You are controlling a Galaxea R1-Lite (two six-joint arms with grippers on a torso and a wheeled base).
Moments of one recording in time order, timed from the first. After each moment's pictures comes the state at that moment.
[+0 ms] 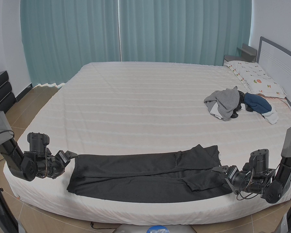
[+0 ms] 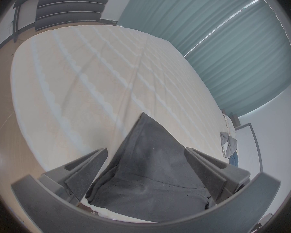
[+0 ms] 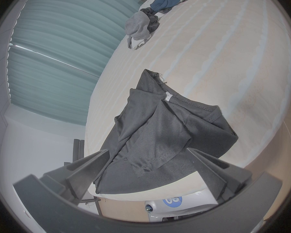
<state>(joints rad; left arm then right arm) 0.02 2.04 -0.55 -0.73 -0.17 -0.76 0.26 2.05 -0.18 -1.23 0.13 1.03</state>
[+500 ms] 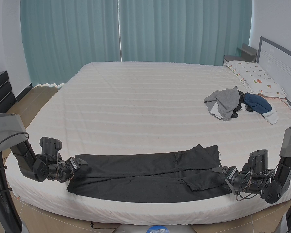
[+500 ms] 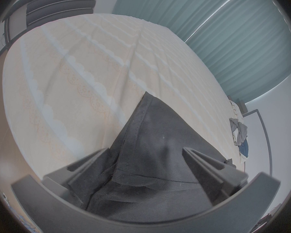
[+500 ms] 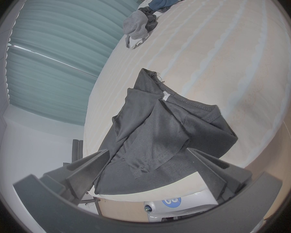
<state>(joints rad) -0.02 2.17 -0.60 -0.71 -0.15 -0.70 0.25 2.07 -0.18 -1.23 0.13 1.03</state>
